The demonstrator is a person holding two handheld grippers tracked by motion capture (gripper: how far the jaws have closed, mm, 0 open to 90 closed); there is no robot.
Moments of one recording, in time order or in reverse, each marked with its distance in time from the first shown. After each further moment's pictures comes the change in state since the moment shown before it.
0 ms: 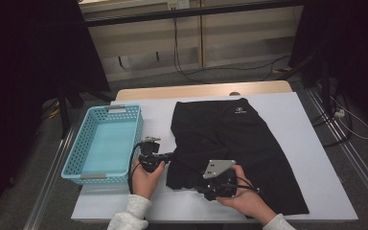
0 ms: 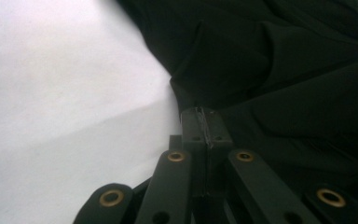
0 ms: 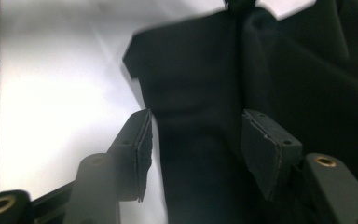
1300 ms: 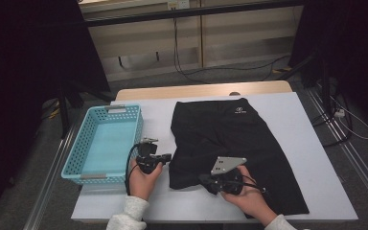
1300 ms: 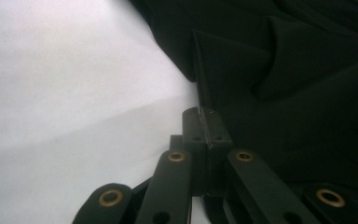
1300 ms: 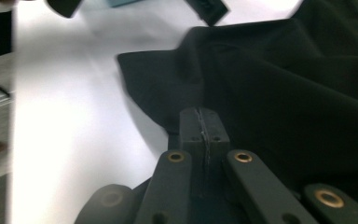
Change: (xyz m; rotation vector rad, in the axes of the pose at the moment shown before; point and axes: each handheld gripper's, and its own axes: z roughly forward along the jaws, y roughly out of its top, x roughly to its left) left arm 0.002 -0.001 -0.005 0.014 0.025 0.012; right arm -0.011 -0.011 -0.009 -0.095 0.019 0.084
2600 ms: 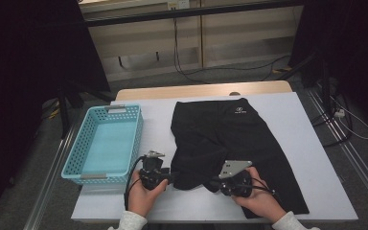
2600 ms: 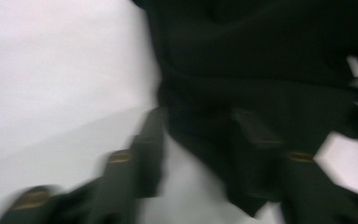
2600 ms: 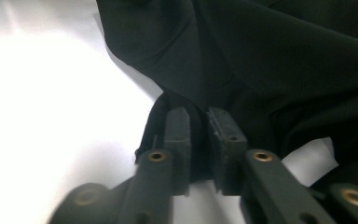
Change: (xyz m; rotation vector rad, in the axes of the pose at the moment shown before) left arm -0.028 -0.032 -0.012 0.110 -0.052 0.070; right arm -0.008 -0.020 -0.014 0.130 -0.047 -0.046
